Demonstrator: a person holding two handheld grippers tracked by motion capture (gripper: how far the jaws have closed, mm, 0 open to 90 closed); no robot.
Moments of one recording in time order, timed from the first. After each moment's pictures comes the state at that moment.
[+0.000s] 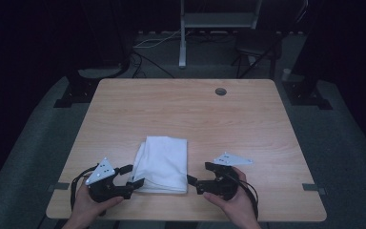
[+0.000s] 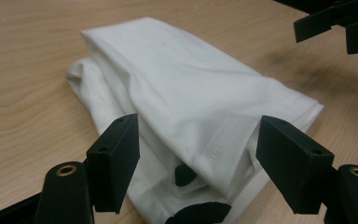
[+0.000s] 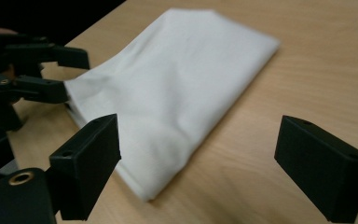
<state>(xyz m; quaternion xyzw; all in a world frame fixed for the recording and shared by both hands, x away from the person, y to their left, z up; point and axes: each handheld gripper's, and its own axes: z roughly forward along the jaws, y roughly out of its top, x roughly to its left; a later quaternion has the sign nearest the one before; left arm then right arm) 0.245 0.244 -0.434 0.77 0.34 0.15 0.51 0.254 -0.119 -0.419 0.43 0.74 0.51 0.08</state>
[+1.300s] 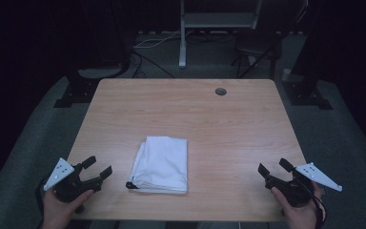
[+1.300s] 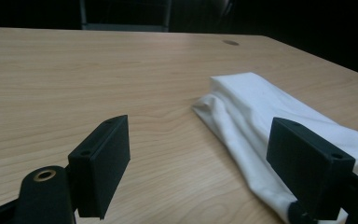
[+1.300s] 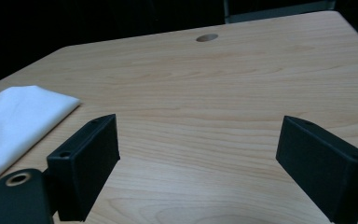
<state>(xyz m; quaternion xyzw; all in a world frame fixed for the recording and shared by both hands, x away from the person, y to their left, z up) 0.238 0.323 -0.429 0.67 0.43 0.25 0.54 0.222 -0.285 -0.428 0.53 0.61 0.53 0.27</state>
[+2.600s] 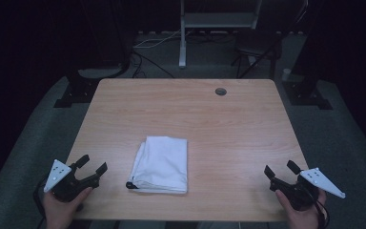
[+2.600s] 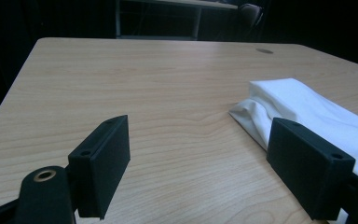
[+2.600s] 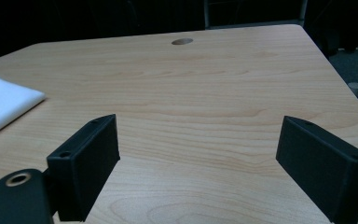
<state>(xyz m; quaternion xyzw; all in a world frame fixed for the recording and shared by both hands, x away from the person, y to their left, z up) 0.238 0.324 -0.438 0.66 0.44 0.31 0.53 0.218 -0.297 -0.443 0.52 0.61 0.51 0.32</state>
